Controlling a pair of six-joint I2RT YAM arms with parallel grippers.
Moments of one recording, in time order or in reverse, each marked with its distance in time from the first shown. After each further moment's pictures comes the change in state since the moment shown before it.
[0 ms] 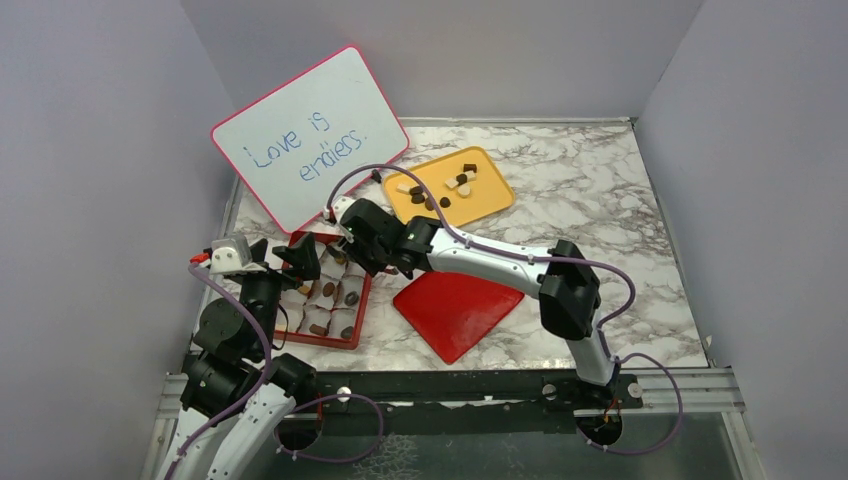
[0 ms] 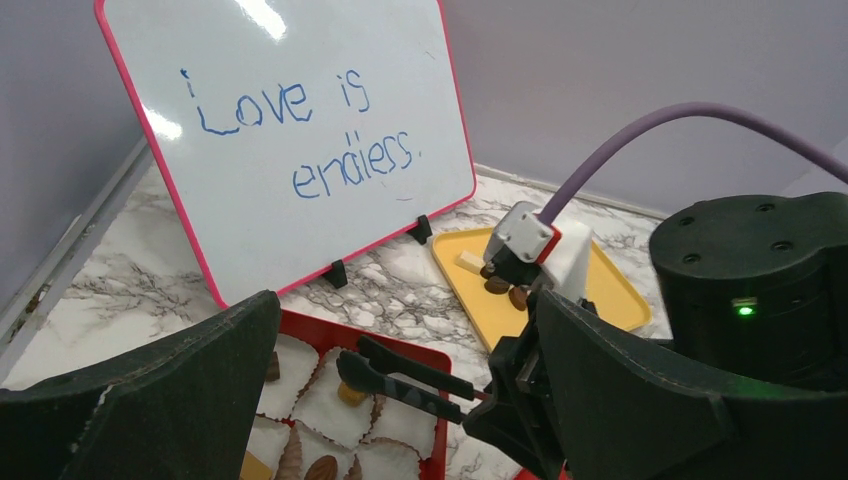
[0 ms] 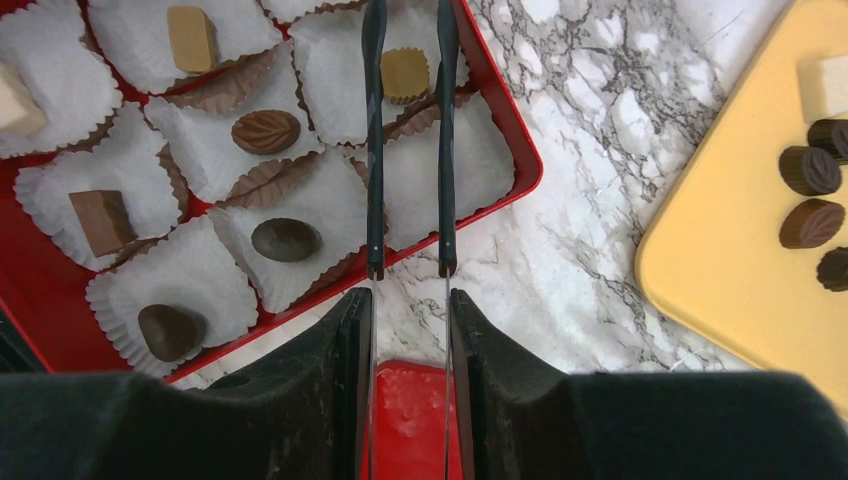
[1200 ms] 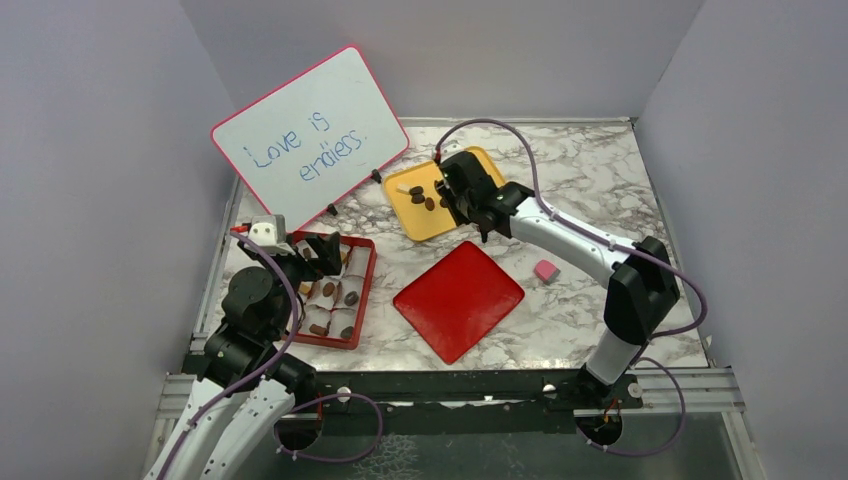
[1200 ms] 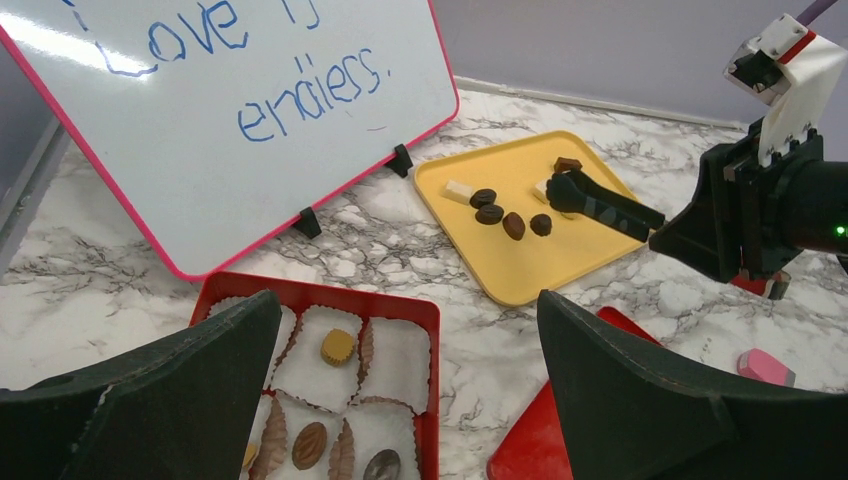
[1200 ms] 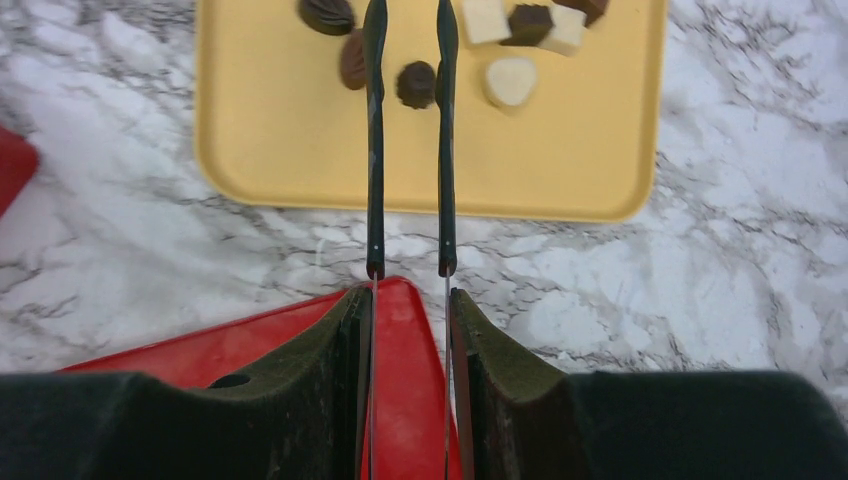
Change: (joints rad) left arm 0.000 0.166 -0.004 0.006 0.113 0.005; right arm -0.333 -0.348 -0.368 0.053 0.196 -0.012
